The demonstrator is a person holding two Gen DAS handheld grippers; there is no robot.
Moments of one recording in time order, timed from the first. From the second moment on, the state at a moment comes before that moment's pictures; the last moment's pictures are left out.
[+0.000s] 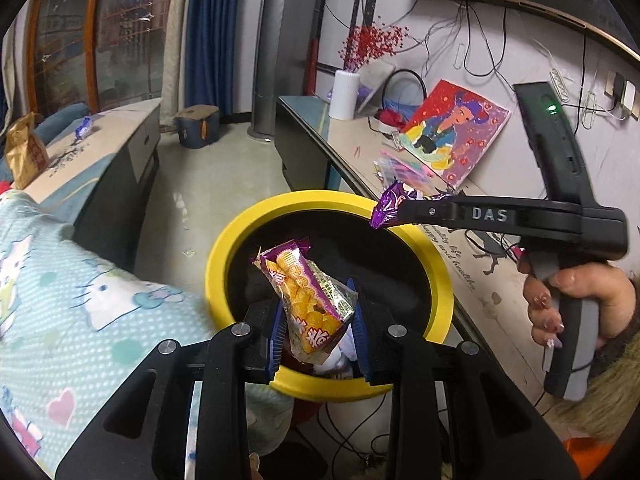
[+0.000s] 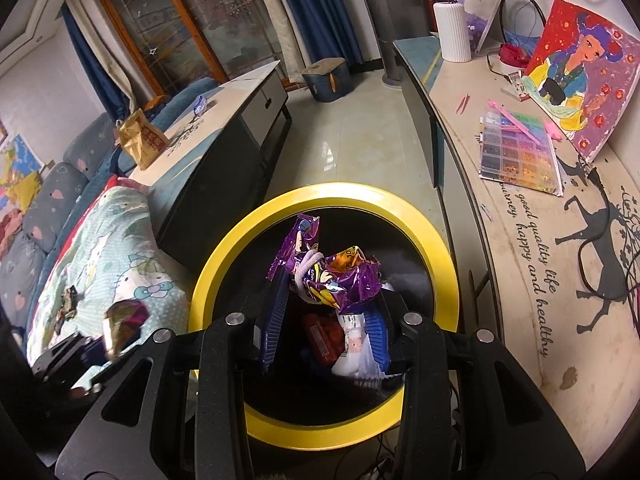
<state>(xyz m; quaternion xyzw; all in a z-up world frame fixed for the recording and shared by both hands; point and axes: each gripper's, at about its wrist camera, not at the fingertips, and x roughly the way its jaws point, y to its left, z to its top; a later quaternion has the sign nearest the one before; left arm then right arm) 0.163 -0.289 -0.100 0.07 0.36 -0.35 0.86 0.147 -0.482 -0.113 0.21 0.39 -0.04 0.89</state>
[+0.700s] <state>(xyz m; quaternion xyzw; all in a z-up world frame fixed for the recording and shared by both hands) 0.179 -0.206 -0.071 0.03 0.32 -0.22 0.92 0.146 -0.433 -0.084 0.17 0.36 0.00 0.92</state>
